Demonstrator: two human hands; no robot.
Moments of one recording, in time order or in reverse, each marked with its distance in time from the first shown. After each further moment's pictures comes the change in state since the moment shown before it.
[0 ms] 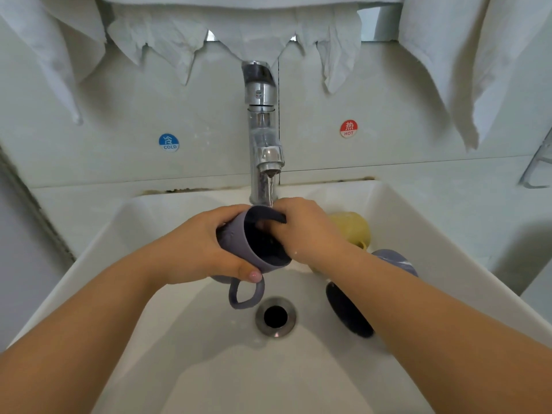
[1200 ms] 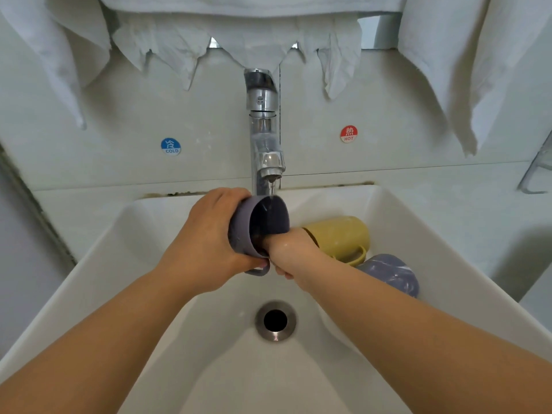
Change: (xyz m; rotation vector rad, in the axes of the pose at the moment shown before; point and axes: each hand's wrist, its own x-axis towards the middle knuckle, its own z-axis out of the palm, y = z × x) left_hand 0.008 -0.009 0.017 0.426 0.426 0.195; right_hand -0.007 -0.014 0.022 0.522 -0.125 0.573
